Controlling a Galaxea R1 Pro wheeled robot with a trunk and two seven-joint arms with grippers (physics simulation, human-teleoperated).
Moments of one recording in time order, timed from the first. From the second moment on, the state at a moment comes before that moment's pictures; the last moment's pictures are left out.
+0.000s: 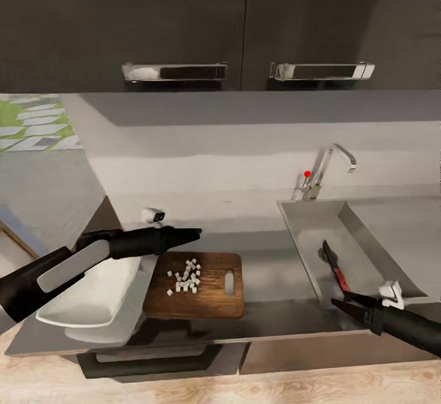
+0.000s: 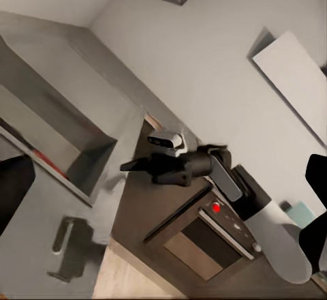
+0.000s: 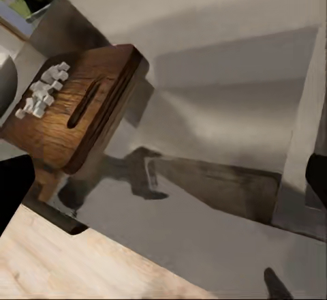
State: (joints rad) left arm -0.98 0.61 -0.99 -1.40 1.48 0.39 -0.76; right arm -0.18 -0.28 -0.54 -1.56 -0.05 0.76 1.31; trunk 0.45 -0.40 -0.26
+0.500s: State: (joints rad) left arm -0.98 0.62 -0.99 -1.40 1.48 0.39 -0.77; right arm -0.18 -0.28 -0.51 -1.56 -0.02 0.74 1.35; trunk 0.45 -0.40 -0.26
